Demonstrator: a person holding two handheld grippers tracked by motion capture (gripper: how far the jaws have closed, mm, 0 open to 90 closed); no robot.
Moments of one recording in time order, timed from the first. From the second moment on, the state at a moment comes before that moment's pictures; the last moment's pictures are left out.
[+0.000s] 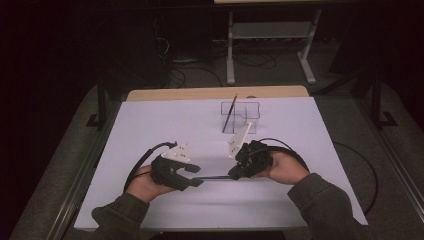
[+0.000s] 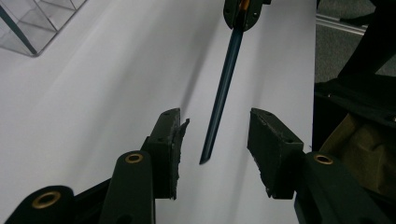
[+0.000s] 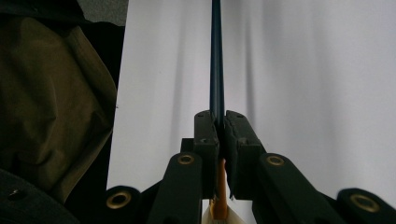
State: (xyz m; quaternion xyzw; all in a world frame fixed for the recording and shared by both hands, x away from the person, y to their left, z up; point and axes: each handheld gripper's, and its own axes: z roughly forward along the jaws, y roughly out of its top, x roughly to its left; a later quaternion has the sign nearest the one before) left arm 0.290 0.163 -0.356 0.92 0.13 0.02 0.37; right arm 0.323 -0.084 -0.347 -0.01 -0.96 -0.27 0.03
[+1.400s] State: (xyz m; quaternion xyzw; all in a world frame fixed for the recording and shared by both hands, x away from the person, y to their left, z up) left arm 0.283 0.157 -0.371 0.94 0.07 0.00 0.33; right arm 0.316 -0.071 -0.358 0.01 -0.96 -0.28 0.04
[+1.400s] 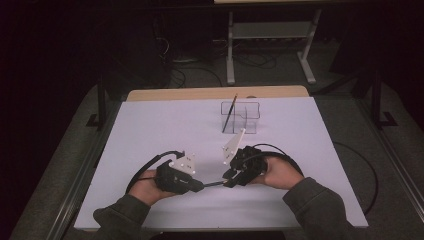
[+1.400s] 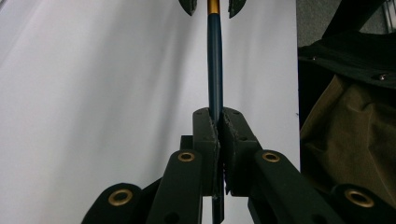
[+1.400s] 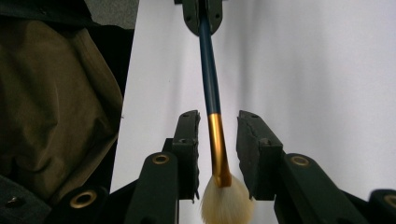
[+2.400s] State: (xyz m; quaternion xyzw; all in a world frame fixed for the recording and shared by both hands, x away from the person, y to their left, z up) left arm 0.280 0.151 -0.368 0.95 0.06 0.00 0.32; right arm 0.311 -0.053 -0.339 0.05 -0.97 -0.22 0.04
